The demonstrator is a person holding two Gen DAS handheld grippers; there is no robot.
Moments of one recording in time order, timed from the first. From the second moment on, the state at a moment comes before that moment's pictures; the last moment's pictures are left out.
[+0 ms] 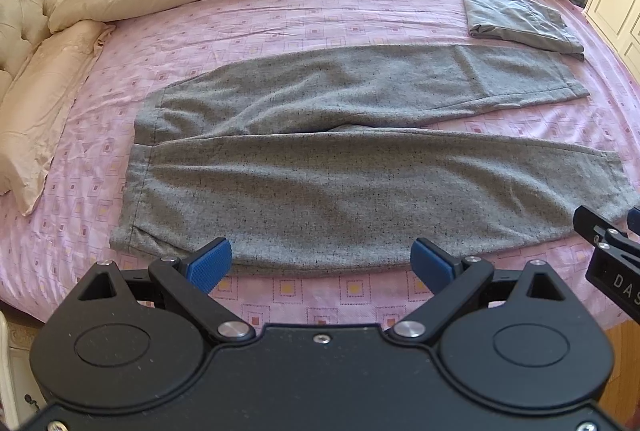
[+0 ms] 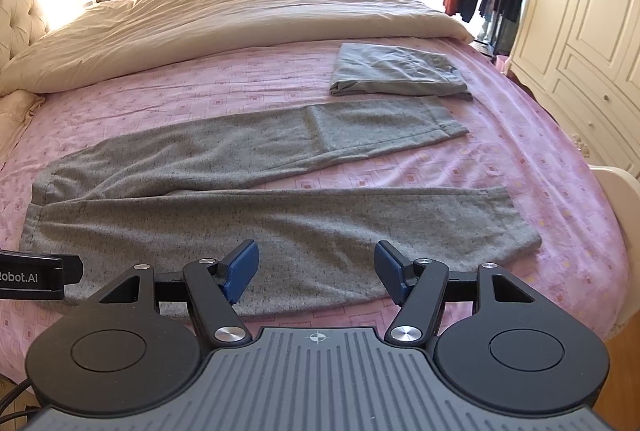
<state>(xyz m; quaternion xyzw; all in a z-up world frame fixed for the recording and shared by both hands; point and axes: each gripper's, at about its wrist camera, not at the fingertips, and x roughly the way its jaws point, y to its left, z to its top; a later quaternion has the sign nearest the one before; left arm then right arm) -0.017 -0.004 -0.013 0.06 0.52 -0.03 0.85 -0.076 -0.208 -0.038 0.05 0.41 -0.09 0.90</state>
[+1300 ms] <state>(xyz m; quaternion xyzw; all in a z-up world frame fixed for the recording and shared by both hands) 0.005 0.001 -0.065 0.11 0.56 -0.03 0.82 -0.054 -0.228 -0.109 0.09 0.50 -0.11 0.86</state>
